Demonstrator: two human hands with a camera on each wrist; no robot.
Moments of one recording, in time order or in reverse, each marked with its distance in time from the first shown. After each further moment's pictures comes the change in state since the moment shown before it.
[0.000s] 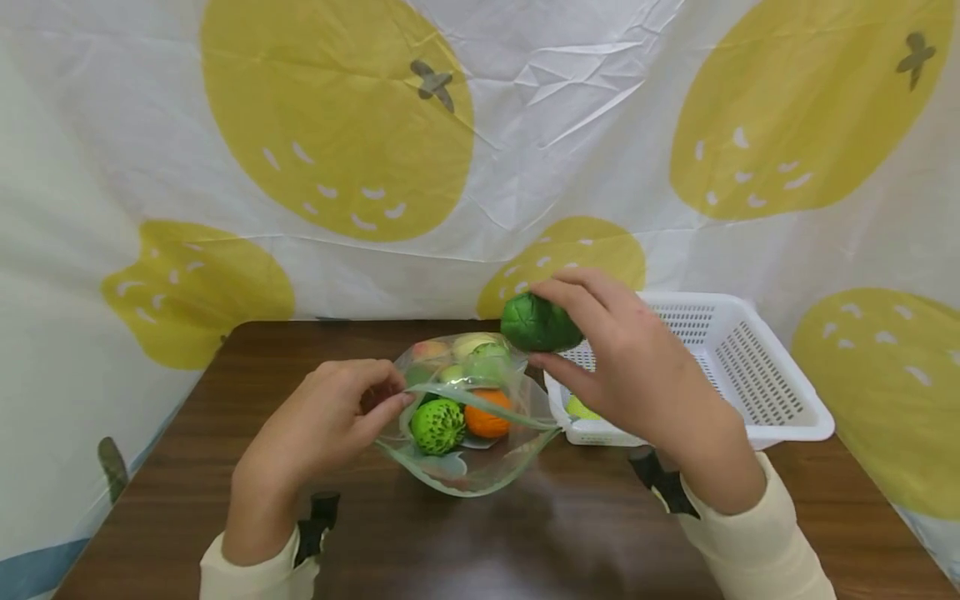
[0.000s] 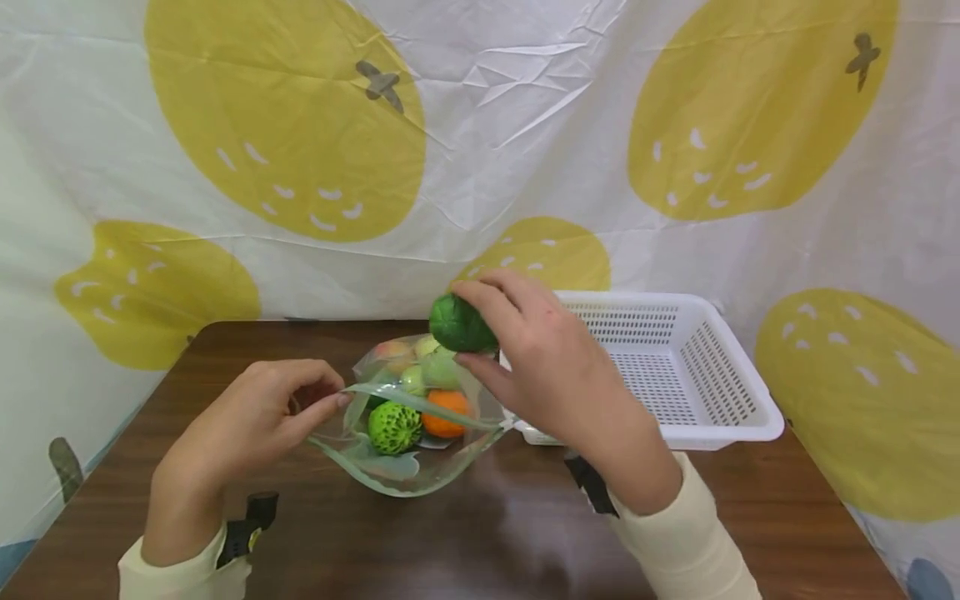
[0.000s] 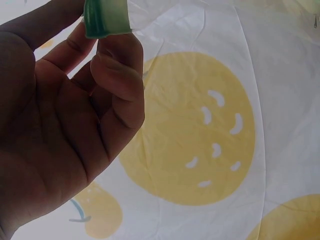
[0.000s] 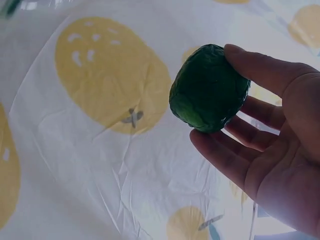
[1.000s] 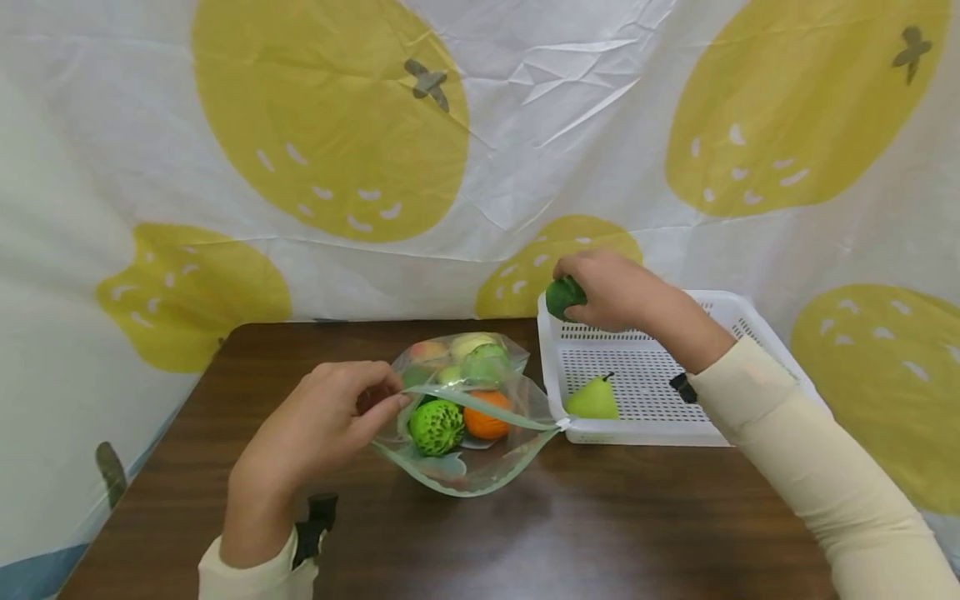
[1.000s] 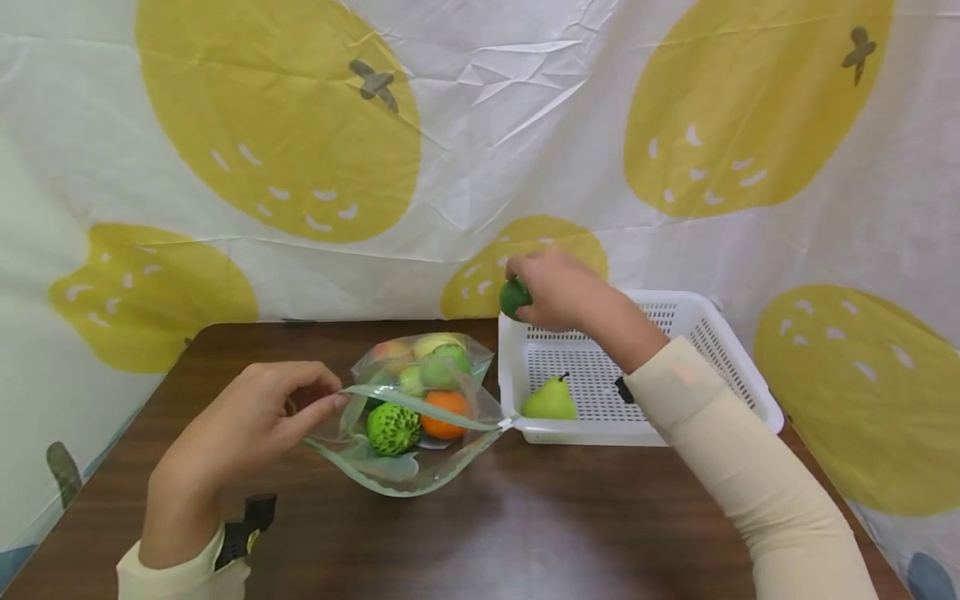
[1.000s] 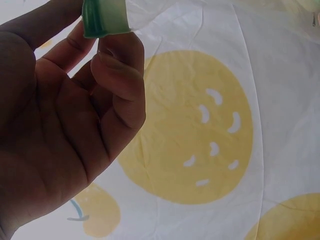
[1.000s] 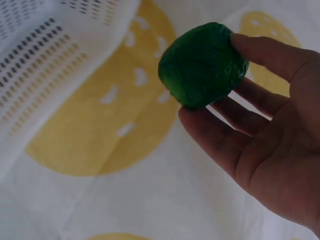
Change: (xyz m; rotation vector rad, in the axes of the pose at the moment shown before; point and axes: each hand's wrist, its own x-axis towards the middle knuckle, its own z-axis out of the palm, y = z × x) left_hand 0.000 -0.001 0.001 0.000 -0.003 -0.016; right_hand 0.028 0.128 0.050 -0.094 -0.687 0.288
